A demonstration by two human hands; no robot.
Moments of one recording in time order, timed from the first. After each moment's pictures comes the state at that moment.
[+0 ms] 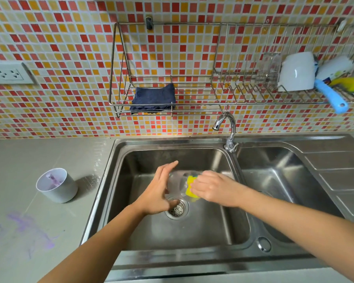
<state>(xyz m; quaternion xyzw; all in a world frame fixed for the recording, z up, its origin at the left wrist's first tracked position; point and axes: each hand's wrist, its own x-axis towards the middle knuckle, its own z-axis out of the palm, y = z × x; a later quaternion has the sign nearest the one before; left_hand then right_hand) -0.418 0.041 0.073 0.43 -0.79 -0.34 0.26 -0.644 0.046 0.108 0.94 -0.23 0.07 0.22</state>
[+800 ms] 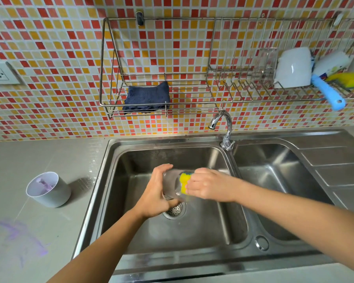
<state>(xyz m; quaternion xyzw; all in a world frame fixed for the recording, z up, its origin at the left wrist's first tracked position) -0.428 0.038 0.059 0.45 -0.75 -0.35 0.34 -0.639 0.032 0.112 0.96 -0.17 0.11 0.20</state>
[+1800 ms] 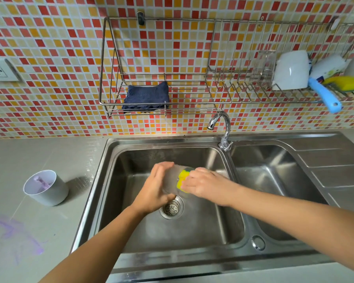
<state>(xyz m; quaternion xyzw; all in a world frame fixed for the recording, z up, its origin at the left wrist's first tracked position) -0.431 0.033 0.067 0.41 -0.81 -0.25 0.34 -0.629 0.045 0.118 0.95 -0.27 0.09 0.14</state>
